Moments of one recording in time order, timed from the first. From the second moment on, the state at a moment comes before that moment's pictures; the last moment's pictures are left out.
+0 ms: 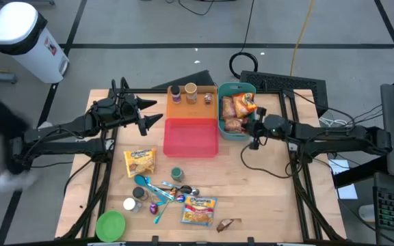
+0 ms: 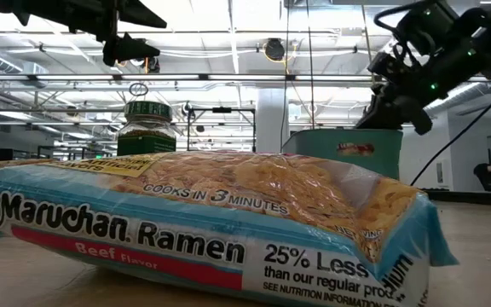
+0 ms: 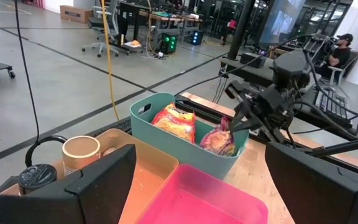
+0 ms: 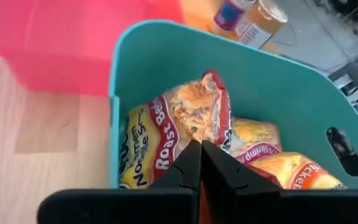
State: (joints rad) left arm 0.32 0.72 0.60 0.02 -0.05 -0.23; right arm -0.26 0.88 0.36 0.03 0.21 -0.41
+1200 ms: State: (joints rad) left arm 0.32 0.72 0.60 0.02 -0.05 -0.25; right arm 0.43 0.92 0.47 0.23 0.31 -0.17
